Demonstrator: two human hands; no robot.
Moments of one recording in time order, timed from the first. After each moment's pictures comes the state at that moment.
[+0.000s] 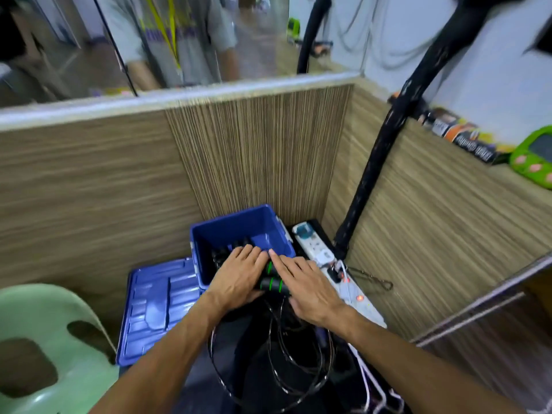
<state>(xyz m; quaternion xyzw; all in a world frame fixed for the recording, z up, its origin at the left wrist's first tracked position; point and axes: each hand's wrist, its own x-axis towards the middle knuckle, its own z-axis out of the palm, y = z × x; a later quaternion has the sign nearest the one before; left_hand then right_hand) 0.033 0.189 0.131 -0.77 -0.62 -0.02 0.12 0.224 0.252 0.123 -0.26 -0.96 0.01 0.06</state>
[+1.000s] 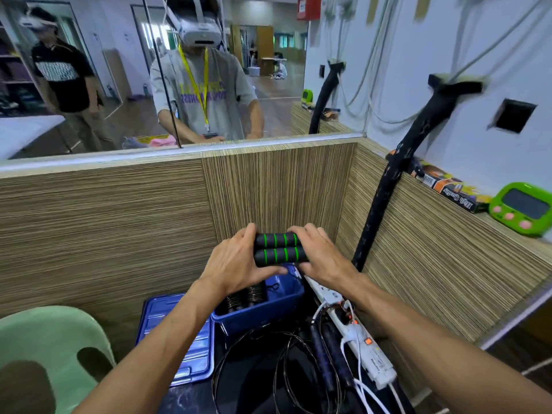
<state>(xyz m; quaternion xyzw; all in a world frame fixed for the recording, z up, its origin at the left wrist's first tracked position) 0.022 0.183 0.251 -0.63 -0.74 -0.22 0.08 0.199 0.304 0.242 -0.26 -0.94 0.11 0.17</state>
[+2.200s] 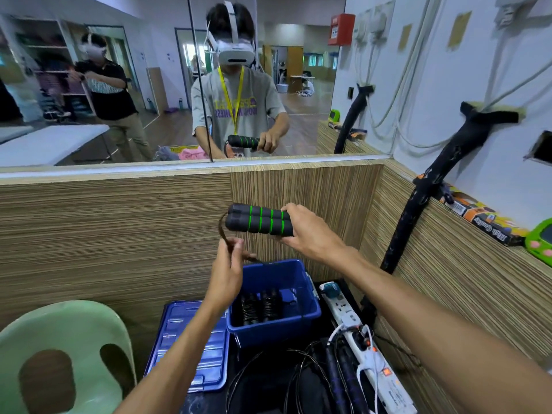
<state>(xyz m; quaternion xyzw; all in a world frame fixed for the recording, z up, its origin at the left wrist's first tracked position) -0.010 0.171 0.225 -0.37 -0.65 -0.65 -0.14 0.127 0.304 0.314 -0.21 -0.95 0.14 0.19</state>
